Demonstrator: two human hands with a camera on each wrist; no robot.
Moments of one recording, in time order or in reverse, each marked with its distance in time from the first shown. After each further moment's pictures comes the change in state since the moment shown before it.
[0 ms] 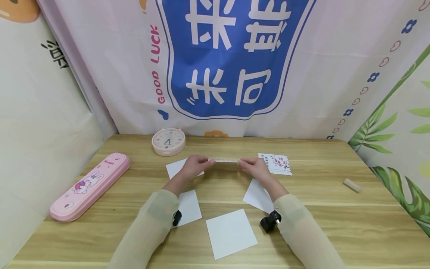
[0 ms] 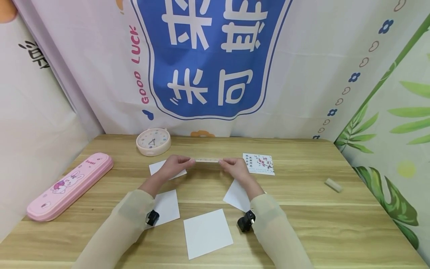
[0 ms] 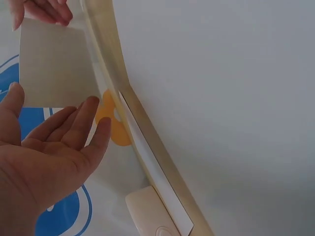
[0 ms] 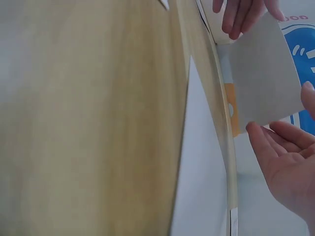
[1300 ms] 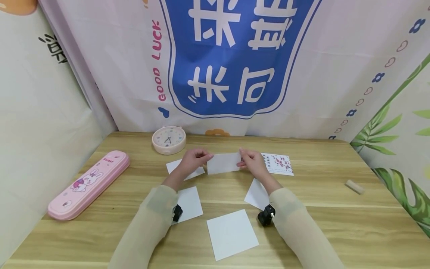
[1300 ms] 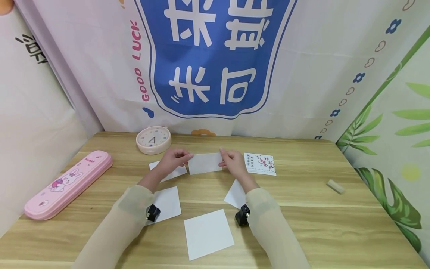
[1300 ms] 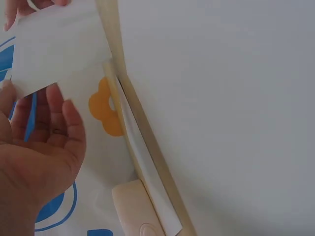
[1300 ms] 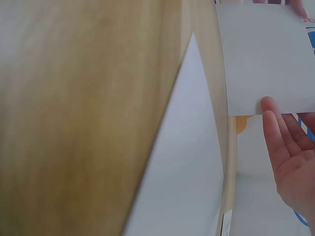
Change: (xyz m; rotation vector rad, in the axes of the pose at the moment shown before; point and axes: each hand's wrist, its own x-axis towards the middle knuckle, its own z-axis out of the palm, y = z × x) left_hand 0.015 -0.009 -0.011 -0.232 0.003 0.197; right_hand 0.017 -0.003 0.009 0.042 0.043 -0.125
